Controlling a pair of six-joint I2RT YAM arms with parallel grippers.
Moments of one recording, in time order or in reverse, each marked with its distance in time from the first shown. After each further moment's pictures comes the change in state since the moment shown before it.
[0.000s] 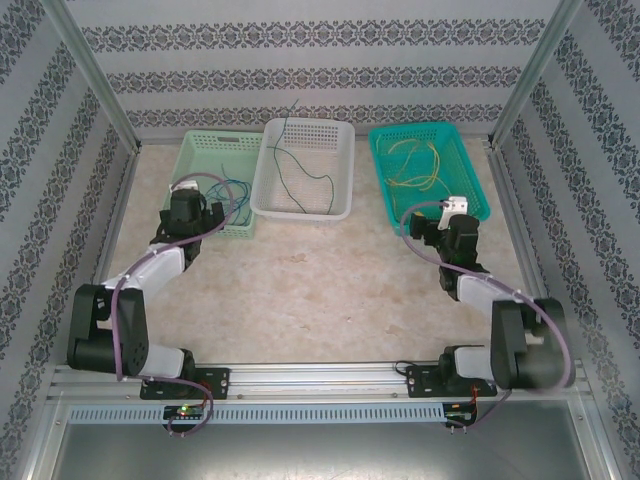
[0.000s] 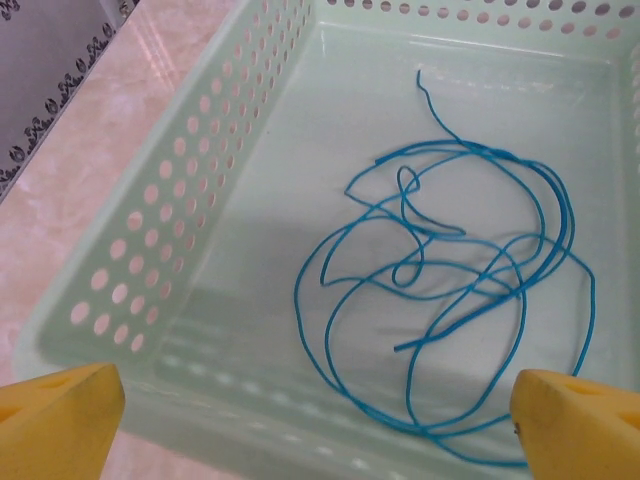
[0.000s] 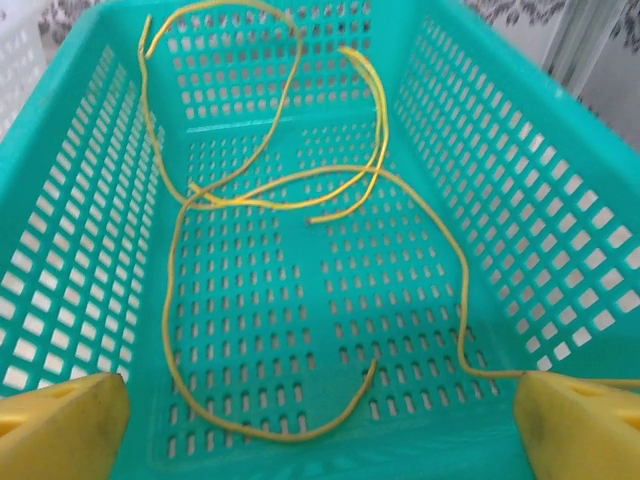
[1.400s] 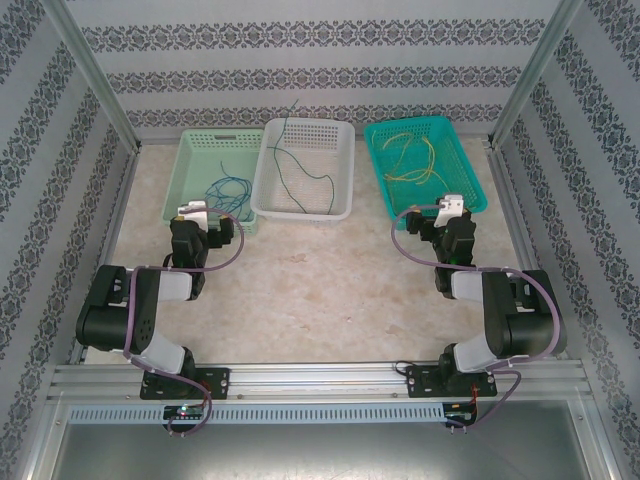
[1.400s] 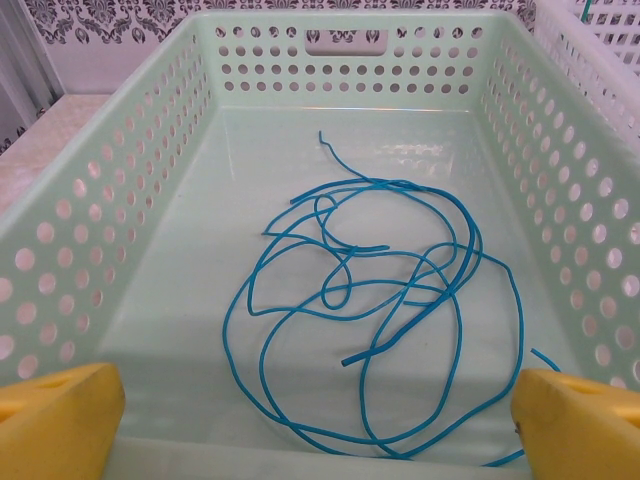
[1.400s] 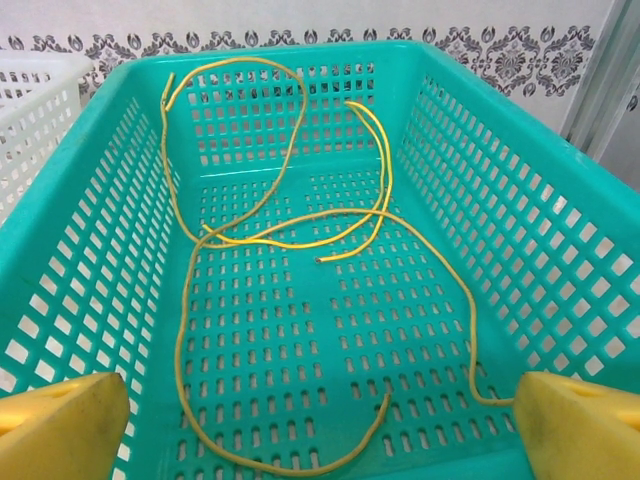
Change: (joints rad) left arm 0.013 0.155 -0.292 0.732 0.153 0.107; right arm 0.008 0.133 -0.028 0.278 -0.029 -0.021
